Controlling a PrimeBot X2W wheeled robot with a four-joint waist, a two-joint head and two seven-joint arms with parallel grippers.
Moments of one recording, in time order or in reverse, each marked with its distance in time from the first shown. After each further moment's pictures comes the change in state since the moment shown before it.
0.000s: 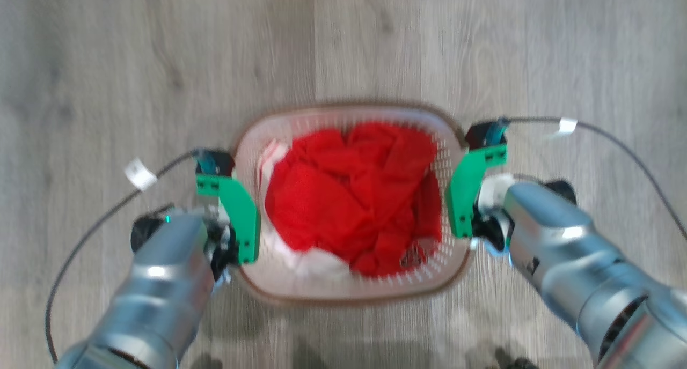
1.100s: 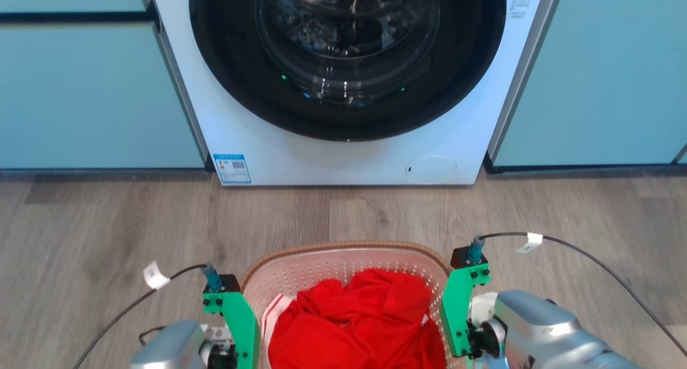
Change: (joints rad) left arm 0.308 0.077 -0.200 -0.126 -0.330 0.008 0.278; right arm 0.284 -0.008 0.130 -0.079 0.131 0.000 0.149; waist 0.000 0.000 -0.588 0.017
